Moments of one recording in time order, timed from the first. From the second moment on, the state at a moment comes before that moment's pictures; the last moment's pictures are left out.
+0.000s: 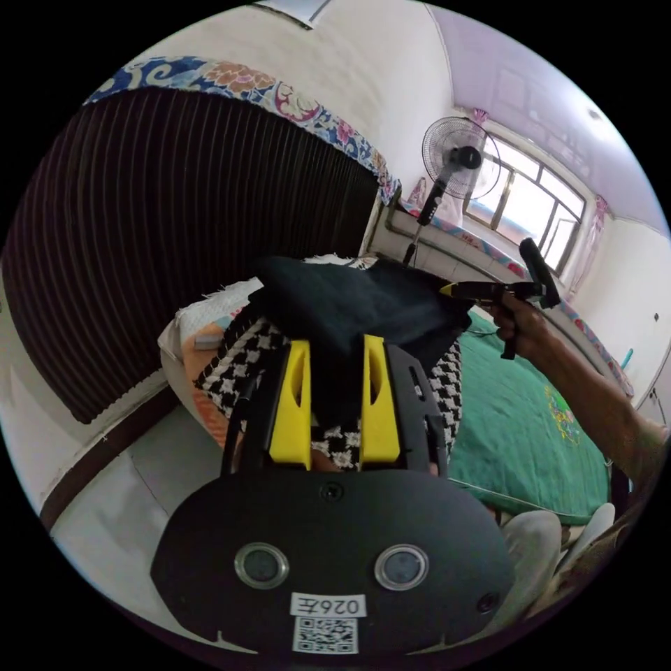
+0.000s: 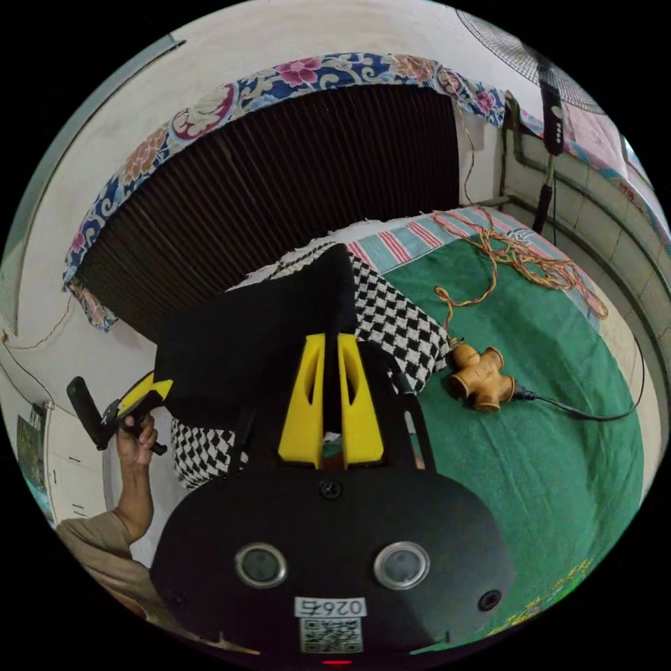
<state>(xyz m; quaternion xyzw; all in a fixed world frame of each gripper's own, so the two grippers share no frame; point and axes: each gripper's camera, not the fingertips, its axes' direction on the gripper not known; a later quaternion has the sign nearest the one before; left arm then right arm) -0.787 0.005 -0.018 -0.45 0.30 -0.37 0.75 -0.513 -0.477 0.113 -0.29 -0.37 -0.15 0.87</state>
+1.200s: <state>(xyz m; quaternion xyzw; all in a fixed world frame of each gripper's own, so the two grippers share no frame) -0.422 -0.261 0.024 -0.46 0.68 -0.26 0.51 -0.129 -0.299 -0.121 -0.28 -0.21 -0.07 0.93</state>
